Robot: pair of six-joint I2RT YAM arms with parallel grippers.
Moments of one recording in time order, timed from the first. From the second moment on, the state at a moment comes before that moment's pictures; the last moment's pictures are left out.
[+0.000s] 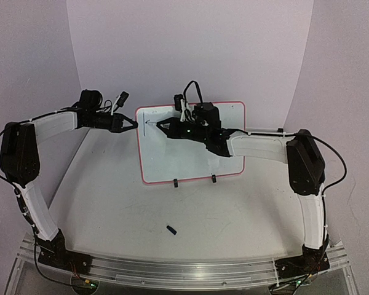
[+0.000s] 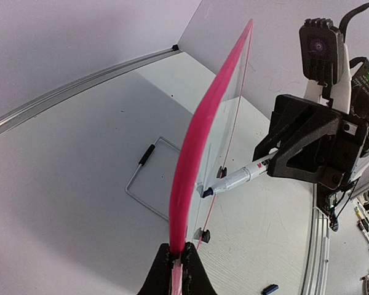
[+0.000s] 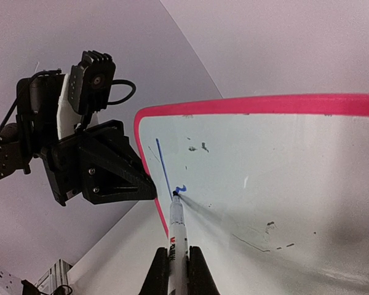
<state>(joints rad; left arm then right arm) -0.21 1.81 1.47 -0.29 0.95 0.08 0.78 2.16 1.72 0.31 -0.27 0.51</state>
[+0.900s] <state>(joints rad) -0.21 1.81 1.47 -0.29 0.94 0.08 0.79 2.12 1.60 0.35 -0.22 0.51</state>
